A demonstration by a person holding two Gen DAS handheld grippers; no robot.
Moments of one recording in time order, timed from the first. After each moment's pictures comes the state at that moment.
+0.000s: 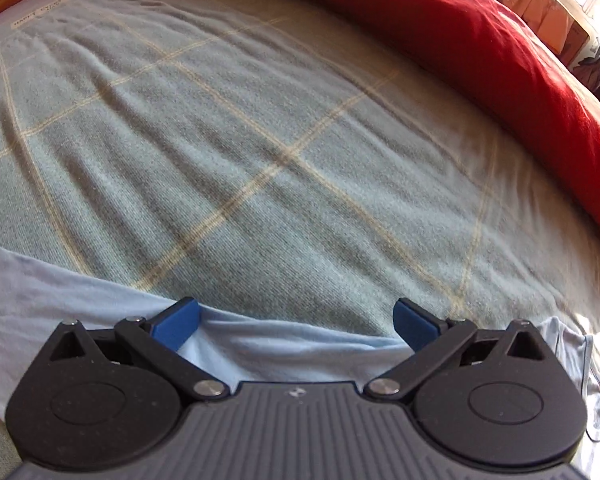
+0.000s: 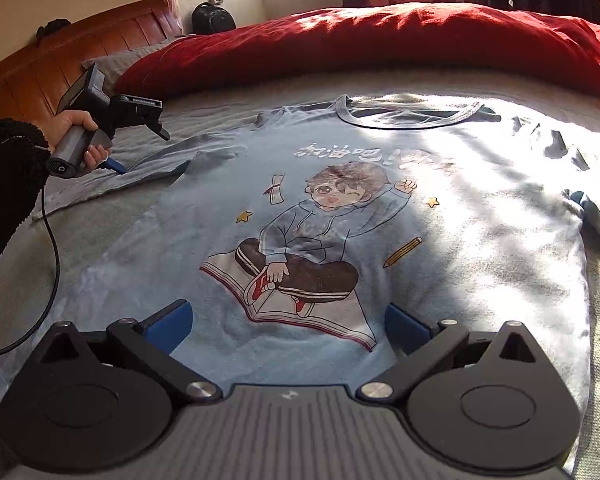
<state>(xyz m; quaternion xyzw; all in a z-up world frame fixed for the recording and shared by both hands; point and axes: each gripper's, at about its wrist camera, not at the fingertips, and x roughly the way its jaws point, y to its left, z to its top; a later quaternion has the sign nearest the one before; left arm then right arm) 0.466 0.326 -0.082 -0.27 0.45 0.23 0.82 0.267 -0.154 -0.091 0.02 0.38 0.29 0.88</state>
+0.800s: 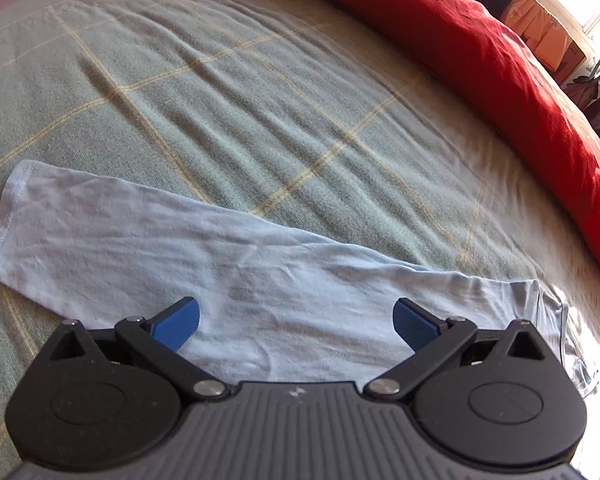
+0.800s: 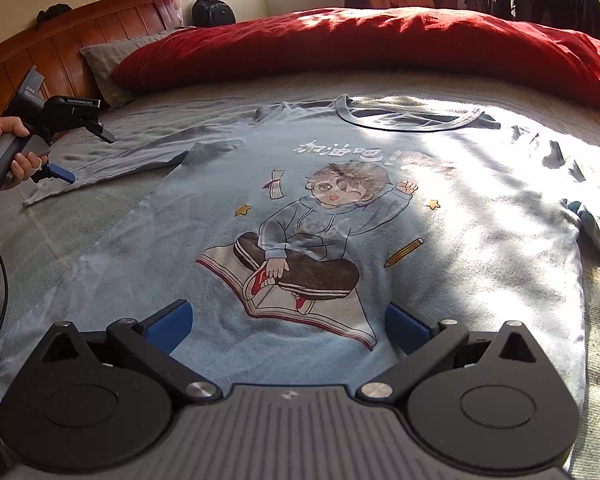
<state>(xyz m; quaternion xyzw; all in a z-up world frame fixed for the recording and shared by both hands) 0.370 0.349 -0.066 -0.30 0.46 0.21 0.81 0.263 -0.148 -0.092 -0.01 0.38 0.28 0.88</state>
